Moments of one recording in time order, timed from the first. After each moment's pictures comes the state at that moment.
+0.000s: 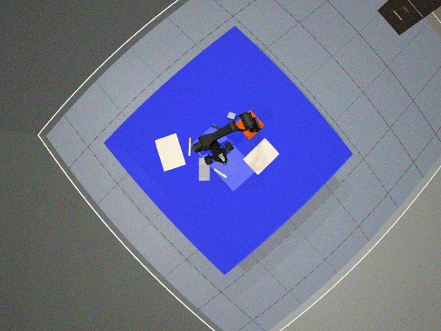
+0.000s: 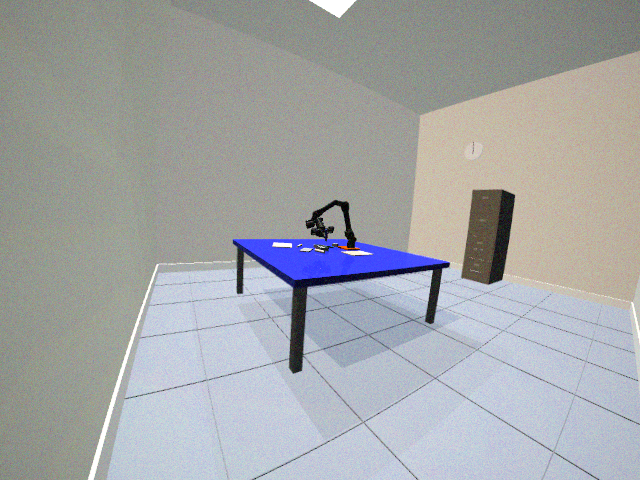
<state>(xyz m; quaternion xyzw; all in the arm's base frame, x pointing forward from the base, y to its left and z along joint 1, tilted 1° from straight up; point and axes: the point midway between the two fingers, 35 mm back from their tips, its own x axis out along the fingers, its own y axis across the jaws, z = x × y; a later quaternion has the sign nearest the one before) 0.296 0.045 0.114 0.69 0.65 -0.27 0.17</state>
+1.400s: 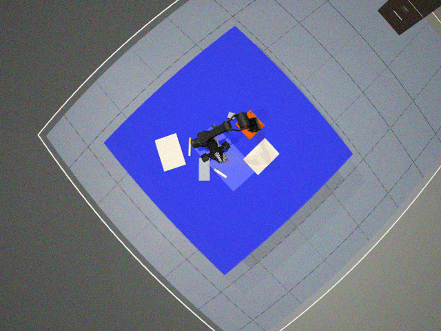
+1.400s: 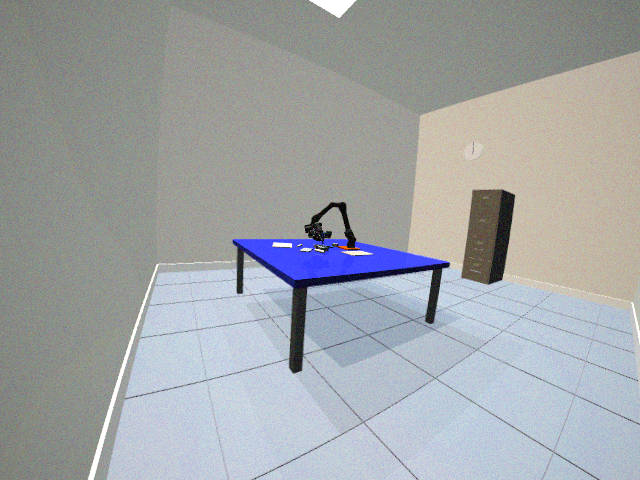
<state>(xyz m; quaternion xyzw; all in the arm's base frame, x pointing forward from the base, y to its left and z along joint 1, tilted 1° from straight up) 0.312 0.028 0.087 0.73 0.63 -0.19 0.18</state>
